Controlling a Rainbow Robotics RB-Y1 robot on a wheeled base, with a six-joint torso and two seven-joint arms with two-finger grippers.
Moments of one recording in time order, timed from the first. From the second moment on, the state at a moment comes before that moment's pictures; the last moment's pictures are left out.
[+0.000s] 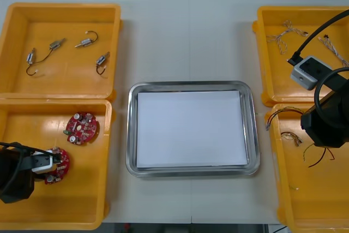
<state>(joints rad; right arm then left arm) -0.44 -1.28 0.22 -2.53 -1.14 1.67 1.10 0.17 1.31 -0.30 -1.99 1.20 0.90 -2.47</state>
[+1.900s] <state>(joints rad) -0.44 -1.28 0.22 -2.53 -1.14 1.67 1.10 -0.10 0.96 0.04 -2.27 1.13 1.66 -1.90</state>
